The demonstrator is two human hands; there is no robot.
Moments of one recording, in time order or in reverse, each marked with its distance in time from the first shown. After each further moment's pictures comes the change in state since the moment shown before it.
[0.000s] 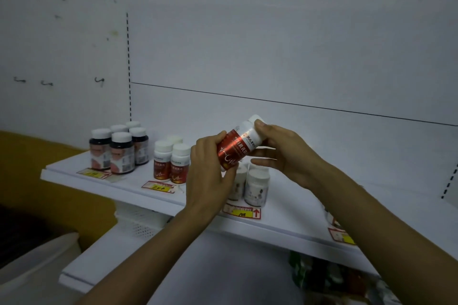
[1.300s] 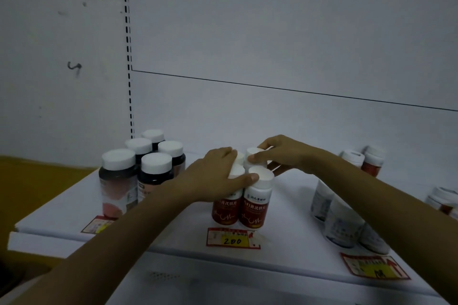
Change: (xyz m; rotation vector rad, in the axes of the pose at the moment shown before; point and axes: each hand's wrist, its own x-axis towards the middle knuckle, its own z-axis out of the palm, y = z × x) left_hand 0.143 -0.234 -0.043 0.200 -0.996 0.035; right_hand 0.234 0.079 0.120 -0.664 0.011 0.364
